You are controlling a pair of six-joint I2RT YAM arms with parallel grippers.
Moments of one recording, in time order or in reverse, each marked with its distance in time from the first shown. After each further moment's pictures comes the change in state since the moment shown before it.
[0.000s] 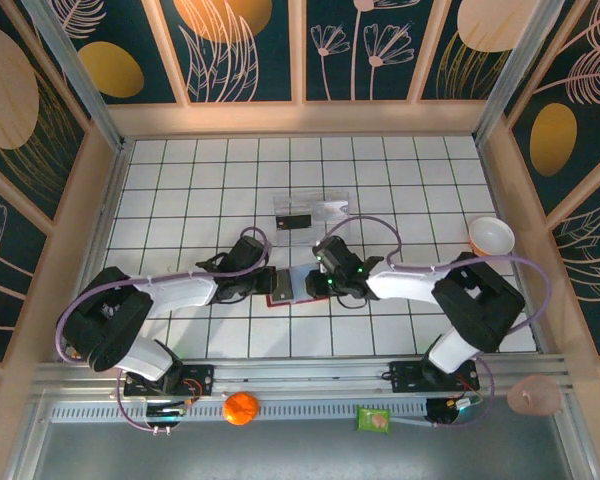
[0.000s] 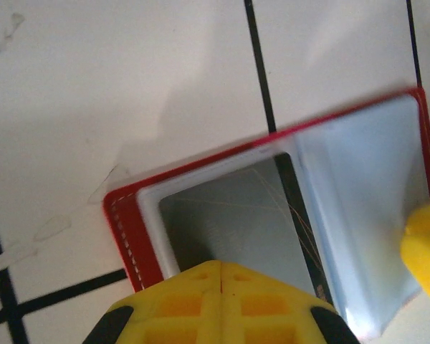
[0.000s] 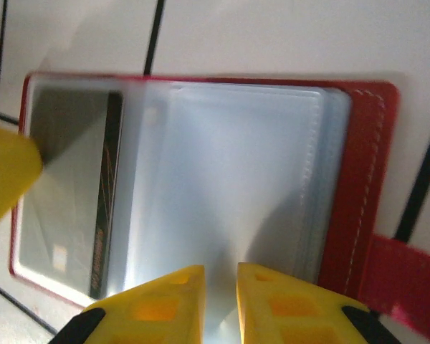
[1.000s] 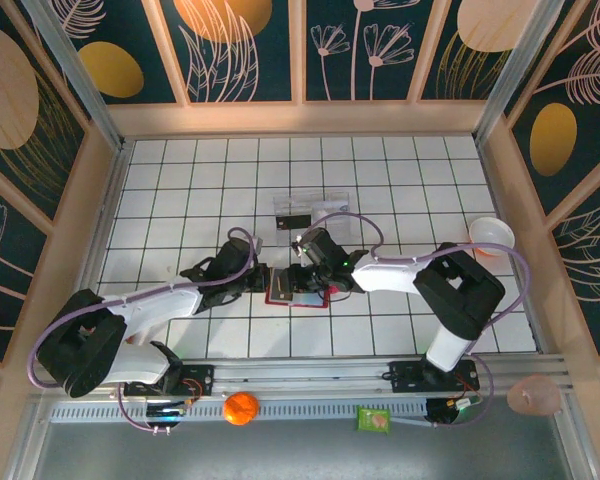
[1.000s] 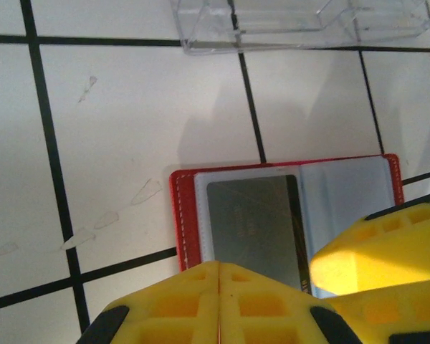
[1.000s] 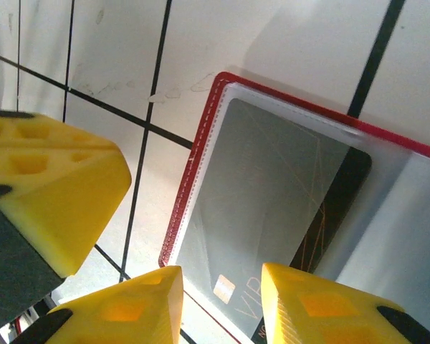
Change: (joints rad) left arm 0.008 -0.182 -0.082 0.009 -0.062 -0.015; right arm 0.010 0.139 0.143 0.109 -0.230 0.085
